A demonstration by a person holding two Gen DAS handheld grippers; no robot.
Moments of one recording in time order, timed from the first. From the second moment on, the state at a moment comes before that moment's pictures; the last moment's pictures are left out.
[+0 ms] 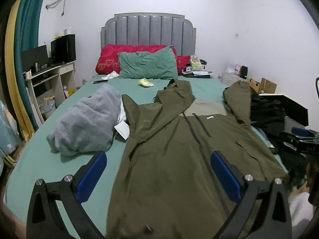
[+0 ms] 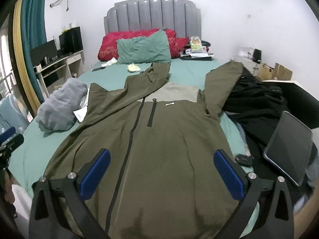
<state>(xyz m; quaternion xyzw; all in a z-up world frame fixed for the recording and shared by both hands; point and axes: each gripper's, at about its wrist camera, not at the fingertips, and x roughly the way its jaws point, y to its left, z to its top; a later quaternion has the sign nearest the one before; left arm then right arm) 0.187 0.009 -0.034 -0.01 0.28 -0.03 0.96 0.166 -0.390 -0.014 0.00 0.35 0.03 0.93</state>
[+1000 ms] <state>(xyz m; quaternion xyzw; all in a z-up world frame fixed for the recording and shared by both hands) 0.410 0.173 -0.201 -0.09 0.41 0.10 0.90 0.712 -0.318 -0.221 0.09 0.45 0.12 0.88</state>
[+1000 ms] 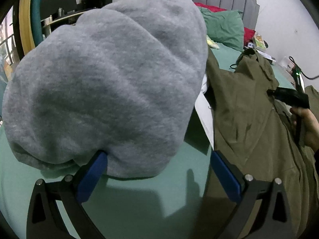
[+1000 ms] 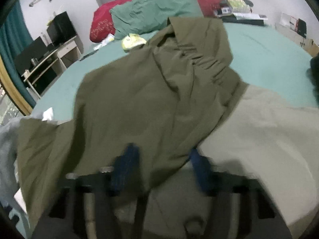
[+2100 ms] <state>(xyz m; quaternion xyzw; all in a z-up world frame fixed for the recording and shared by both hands) 0.398 0.118 -0.181 -0.06 0.38 0.04 0.92 0.551 -0.479 -0.189 0.12 0.49 0.10 0.86</state>
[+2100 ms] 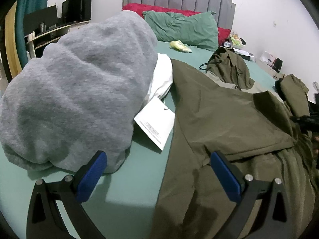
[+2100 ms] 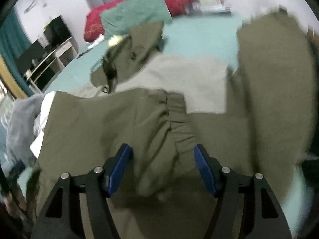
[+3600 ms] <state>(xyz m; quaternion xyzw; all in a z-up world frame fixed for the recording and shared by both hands) 0.390 0.125 -0.164 -0.08 0.38 0.02 0.92 0.514 -0.432 -0.139 0.00 0.43 0.21 0.88</state>
